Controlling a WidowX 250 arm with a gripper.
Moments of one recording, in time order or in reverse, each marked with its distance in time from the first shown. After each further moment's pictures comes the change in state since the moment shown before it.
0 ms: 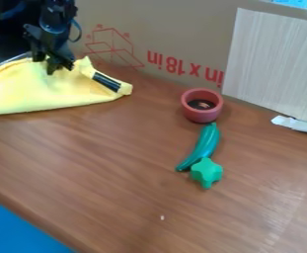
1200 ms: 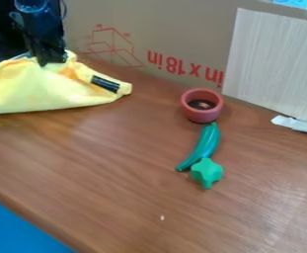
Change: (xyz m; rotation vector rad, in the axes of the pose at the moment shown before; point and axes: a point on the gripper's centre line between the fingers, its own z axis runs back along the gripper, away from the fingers) arm -0.039 -0.012 0.071 -0.201 -0.096 -0.088
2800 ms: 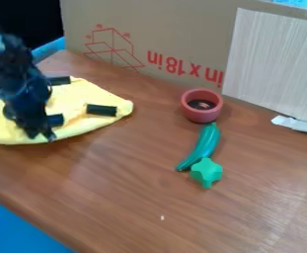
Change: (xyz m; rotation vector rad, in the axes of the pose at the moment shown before) arm -0.104 -0.086 0.020 -0.007 -0.110 -0.102
